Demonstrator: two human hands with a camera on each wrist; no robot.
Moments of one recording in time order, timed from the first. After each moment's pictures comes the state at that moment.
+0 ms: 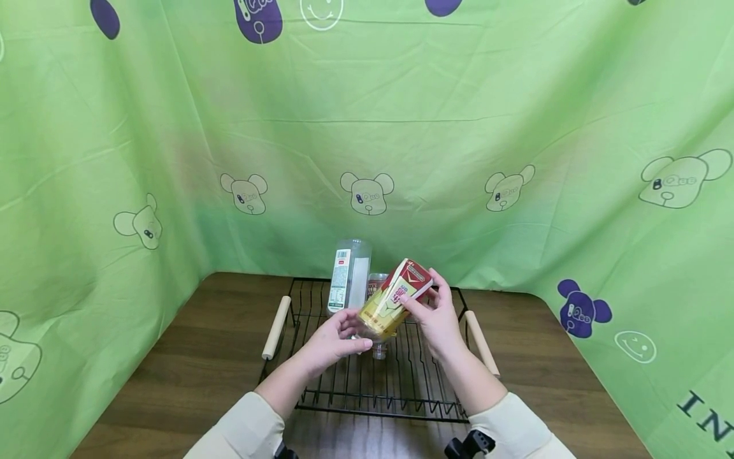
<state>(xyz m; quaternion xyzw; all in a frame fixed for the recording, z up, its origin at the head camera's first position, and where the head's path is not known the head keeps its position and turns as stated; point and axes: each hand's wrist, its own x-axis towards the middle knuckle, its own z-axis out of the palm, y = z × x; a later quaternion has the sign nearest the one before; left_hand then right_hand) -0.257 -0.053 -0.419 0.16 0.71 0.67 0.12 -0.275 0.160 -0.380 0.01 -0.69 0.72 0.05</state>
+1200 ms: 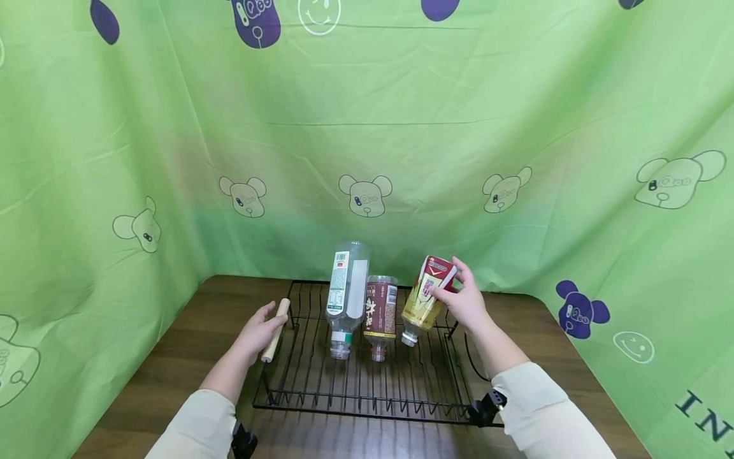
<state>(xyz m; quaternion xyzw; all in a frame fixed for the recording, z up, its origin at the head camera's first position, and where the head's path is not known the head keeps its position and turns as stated) -0.287 -0.172 -0.446 -0.04 0.80 0.60 0.07 -0.321 0.230 -0.376 0.01 -0.82 0.58 0.05</state>
